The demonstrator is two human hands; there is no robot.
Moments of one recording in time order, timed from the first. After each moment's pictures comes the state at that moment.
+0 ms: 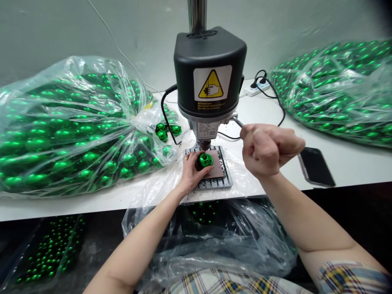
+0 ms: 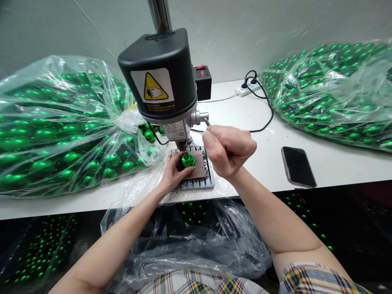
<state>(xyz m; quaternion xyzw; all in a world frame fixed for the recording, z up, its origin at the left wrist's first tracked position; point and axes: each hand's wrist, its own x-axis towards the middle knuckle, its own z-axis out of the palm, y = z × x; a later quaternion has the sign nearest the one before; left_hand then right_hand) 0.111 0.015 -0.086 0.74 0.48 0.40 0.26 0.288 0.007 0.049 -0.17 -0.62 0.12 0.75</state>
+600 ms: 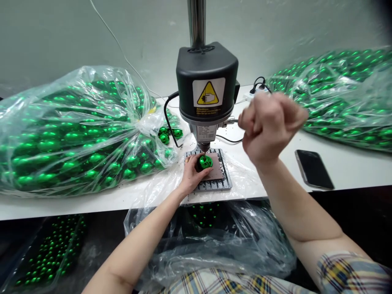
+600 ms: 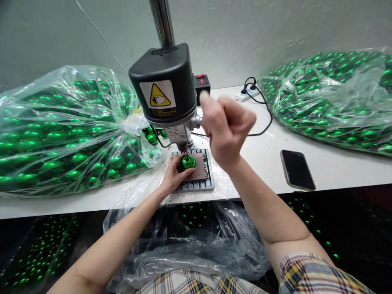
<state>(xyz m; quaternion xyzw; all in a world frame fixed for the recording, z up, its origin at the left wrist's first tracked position) 0.114 0.016 -0.082 0.70 0.50 0.42 0.29 0.277 0.026 0.086 -0.14 -0.53 0.14 0.82</state>
